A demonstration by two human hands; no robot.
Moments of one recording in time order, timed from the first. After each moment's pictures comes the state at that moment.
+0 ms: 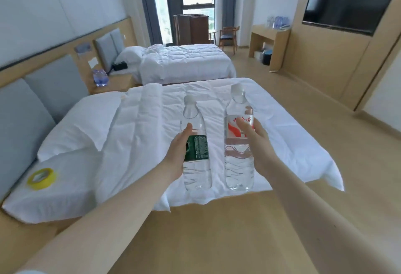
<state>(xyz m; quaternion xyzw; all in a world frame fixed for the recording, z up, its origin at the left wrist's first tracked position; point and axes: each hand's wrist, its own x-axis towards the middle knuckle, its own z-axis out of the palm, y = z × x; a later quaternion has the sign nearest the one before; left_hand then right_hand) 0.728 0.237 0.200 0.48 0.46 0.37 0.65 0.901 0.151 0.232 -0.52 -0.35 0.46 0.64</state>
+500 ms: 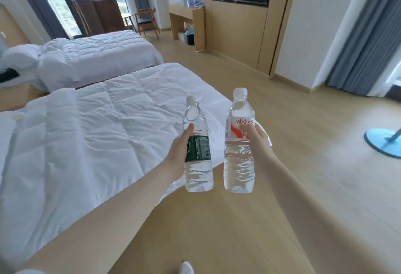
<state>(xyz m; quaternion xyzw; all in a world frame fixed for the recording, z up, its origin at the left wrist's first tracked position) 0.936 0.192 0.165 0.54 0.37 0.19 0.73 1.063 0.060 0.187 -0.60 -0.13 0.36 0.71</state>
